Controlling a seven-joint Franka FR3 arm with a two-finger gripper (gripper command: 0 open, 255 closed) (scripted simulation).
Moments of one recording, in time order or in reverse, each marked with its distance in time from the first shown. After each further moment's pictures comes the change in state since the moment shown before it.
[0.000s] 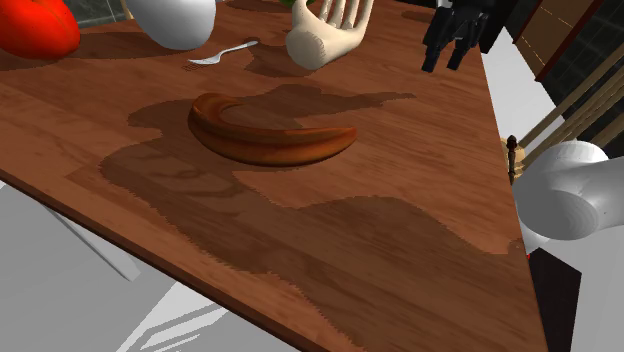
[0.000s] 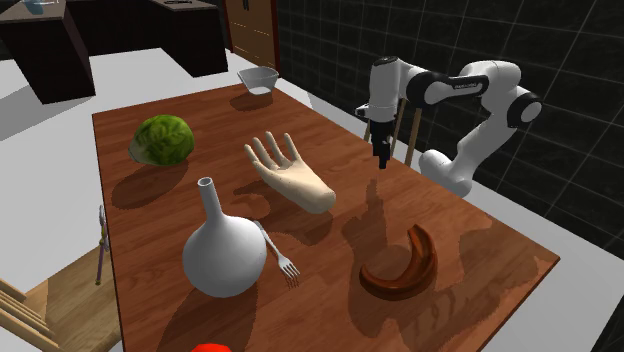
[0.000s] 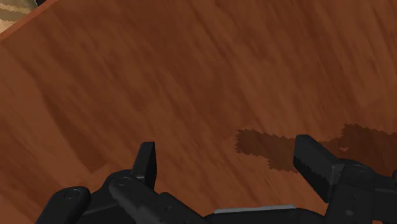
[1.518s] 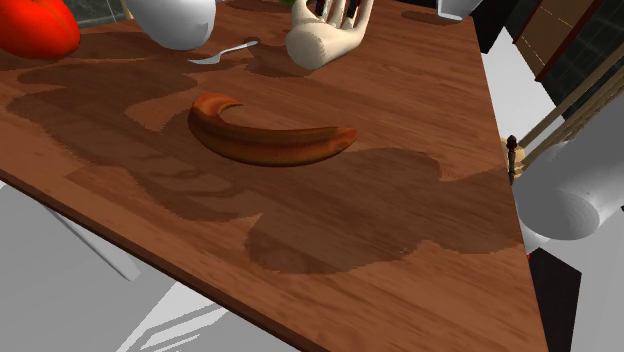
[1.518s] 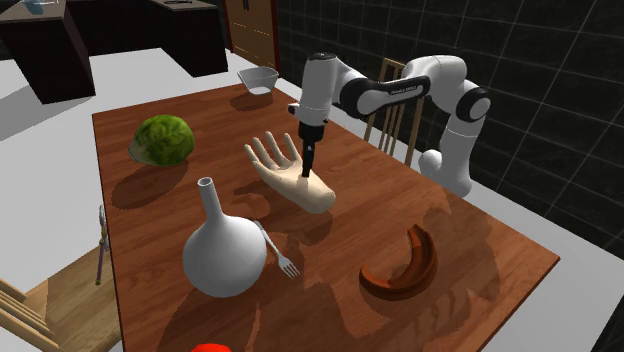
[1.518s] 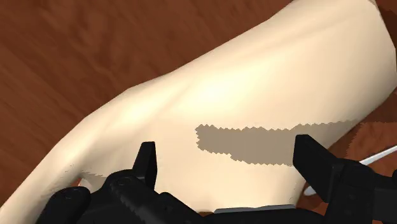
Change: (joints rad) arm 0.011 0.688 0.086 0.637 -0.037 0.260 0.134
